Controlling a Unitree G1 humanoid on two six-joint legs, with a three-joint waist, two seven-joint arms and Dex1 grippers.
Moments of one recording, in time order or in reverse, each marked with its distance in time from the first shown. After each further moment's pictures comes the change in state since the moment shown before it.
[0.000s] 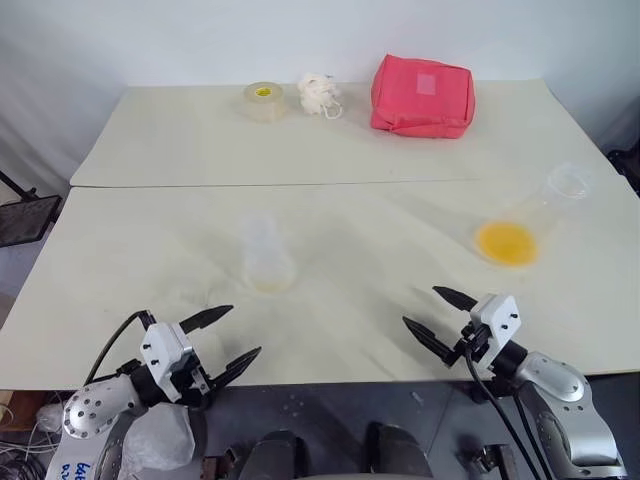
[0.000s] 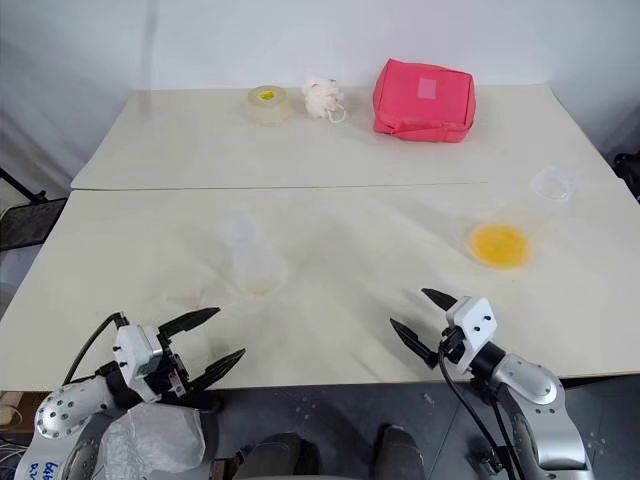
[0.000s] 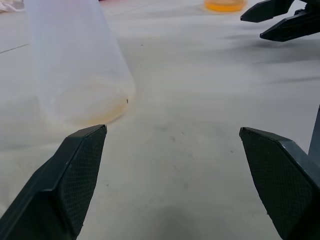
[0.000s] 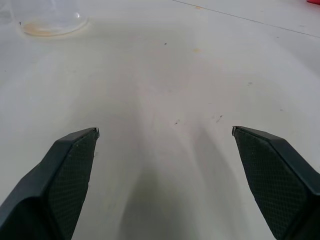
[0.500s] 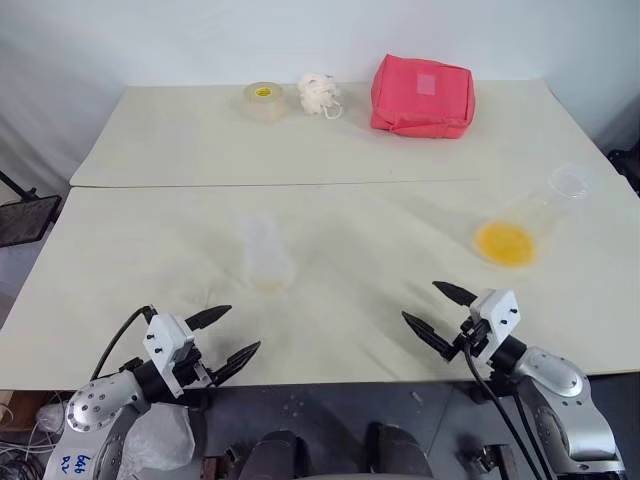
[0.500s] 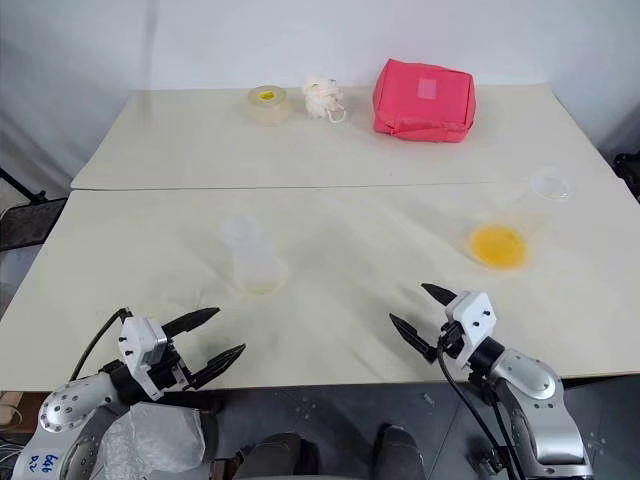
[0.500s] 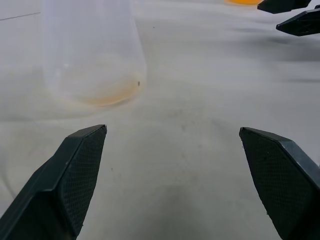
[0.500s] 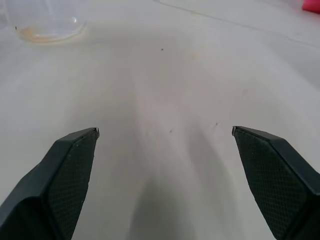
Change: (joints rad) left arm -0.003 0.006 0.000 -0.044 -0.019 0.167 0.067; right arm -0.031 0.000 0.003 0.003 -0.001 0.006 -0.007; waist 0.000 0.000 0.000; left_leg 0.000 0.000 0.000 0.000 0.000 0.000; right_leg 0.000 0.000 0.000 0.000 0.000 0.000
